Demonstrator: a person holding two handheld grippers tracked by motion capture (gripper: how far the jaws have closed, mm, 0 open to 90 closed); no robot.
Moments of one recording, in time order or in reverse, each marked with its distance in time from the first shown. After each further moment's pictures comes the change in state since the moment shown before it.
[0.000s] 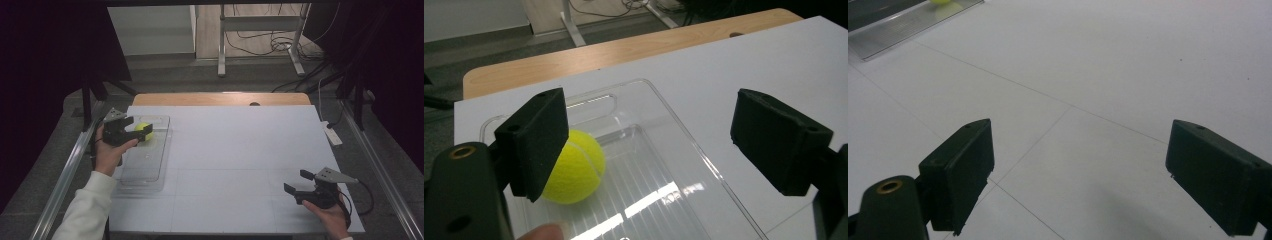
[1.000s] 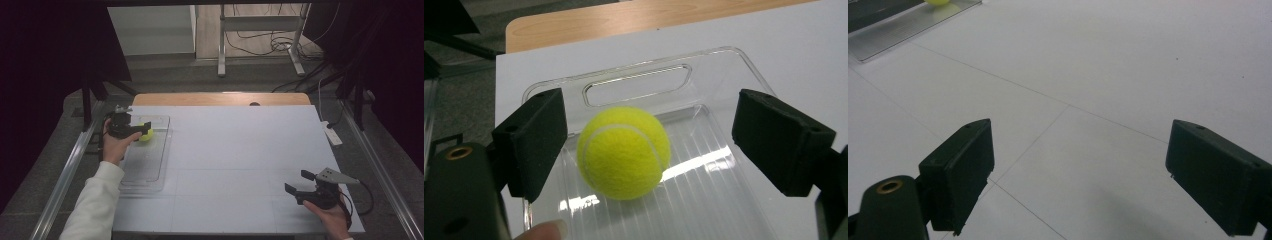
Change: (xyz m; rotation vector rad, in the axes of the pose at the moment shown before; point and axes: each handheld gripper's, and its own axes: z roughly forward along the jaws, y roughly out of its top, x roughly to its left) left arm 0.029 0.001 0.047 0.157 0.166 -0.077; right arm 0.000 -0.001 -0.002 -0.005 -0.007 0.008
